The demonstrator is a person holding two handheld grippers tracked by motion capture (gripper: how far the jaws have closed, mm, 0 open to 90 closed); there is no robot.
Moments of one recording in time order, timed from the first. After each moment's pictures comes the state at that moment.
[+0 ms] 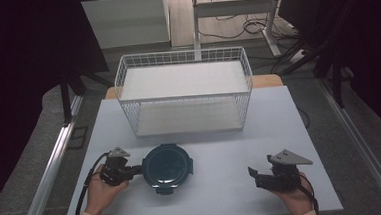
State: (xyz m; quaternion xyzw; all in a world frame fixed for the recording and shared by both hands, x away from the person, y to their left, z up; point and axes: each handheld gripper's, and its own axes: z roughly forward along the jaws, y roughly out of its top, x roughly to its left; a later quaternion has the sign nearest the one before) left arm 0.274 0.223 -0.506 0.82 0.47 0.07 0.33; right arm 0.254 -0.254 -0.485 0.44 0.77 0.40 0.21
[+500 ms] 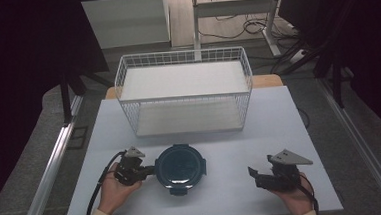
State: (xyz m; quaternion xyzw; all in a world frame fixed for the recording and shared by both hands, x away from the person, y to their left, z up) left arm 0.276 0.185 -0.503 0.83 0.45 0.06 0.32; right arm 0.254 -0.254 -0.484 0.44 0.77 0.40 0.21
